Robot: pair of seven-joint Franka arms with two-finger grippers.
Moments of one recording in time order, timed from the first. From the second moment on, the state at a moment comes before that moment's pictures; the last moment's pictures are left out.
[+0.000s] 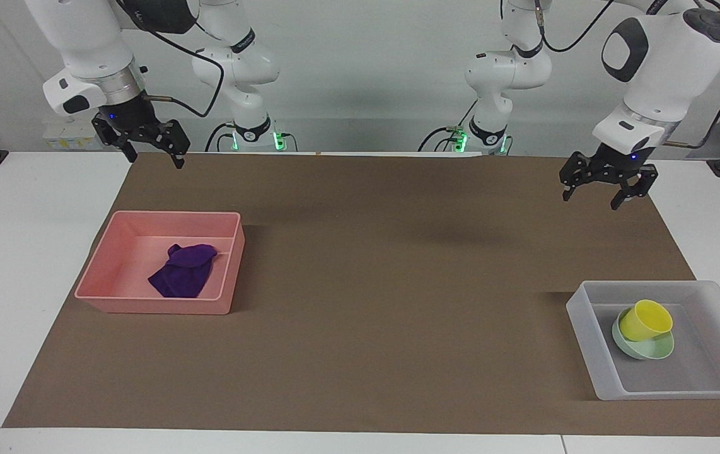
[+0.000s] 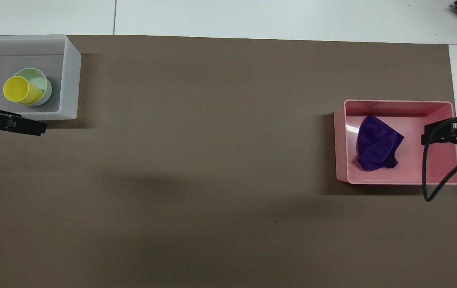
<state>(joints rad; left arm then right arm) -0.03 -0.06 -0.01 -1.74 -0.03 1.81 0.26 0.03 -0.05 -0.07 -1.61 -0.04 1.54 0.11</state>
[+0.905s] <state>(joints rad) -0.03 -0.01 0.00 -1.61 -0.03 1.62 0.22 0.03 -0.05 -0.06 -1.61 -0.02 1.51 0.10</state>
